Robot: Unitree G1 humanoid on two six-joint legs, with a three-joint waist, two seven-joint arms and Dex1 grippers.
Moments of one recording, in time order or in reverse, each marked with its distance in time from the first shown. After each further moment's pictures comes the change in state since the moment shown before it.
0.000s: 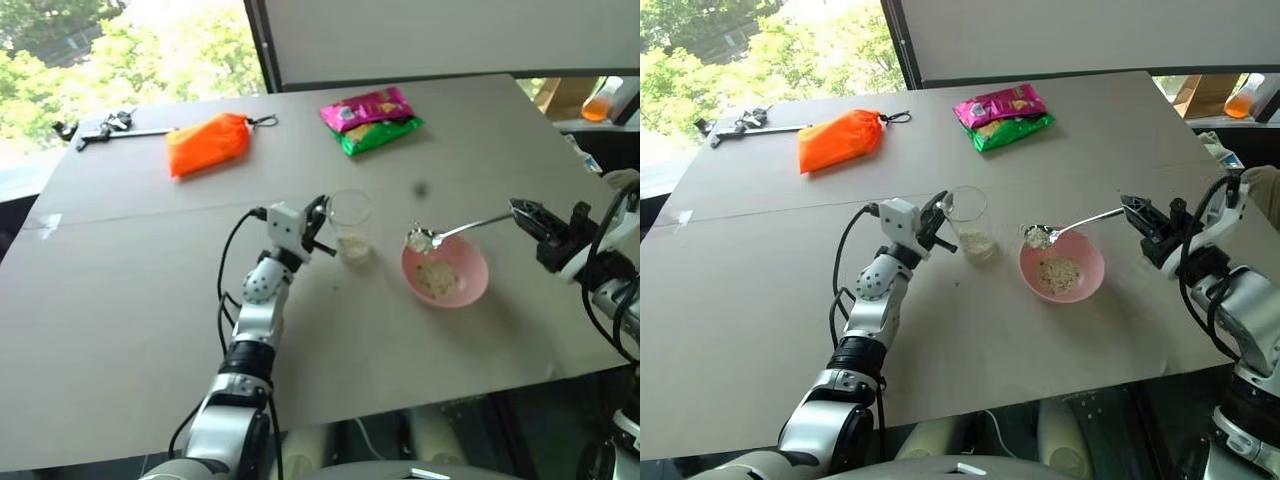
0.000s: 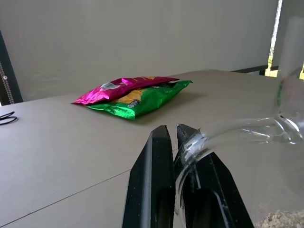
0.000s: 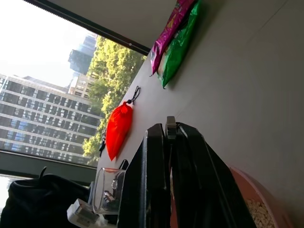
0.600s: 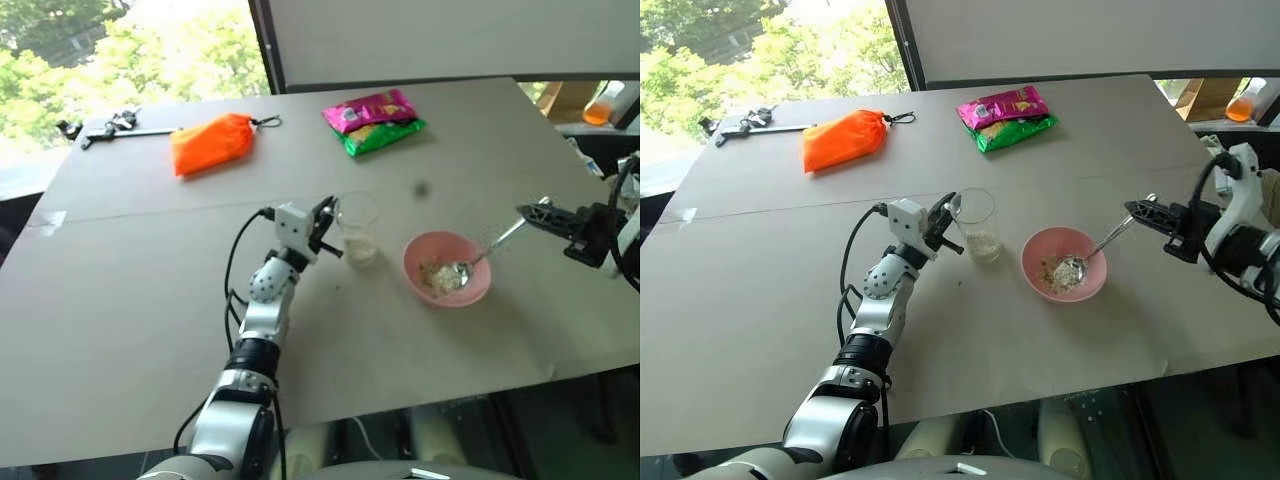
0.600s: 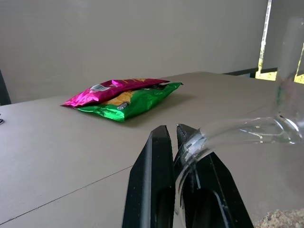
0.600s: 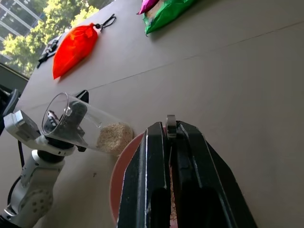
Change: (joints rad) left arm -0.022 -0.017 -0.006 0.044 -0.001 -0.024 -0.016; right arm -0.056 -0.578 0.191 0.001 -0.096 0.118 0.308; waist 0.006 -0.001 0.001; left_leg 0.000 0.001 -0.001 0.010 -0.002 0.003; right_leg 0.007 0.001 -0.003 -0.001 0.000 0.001
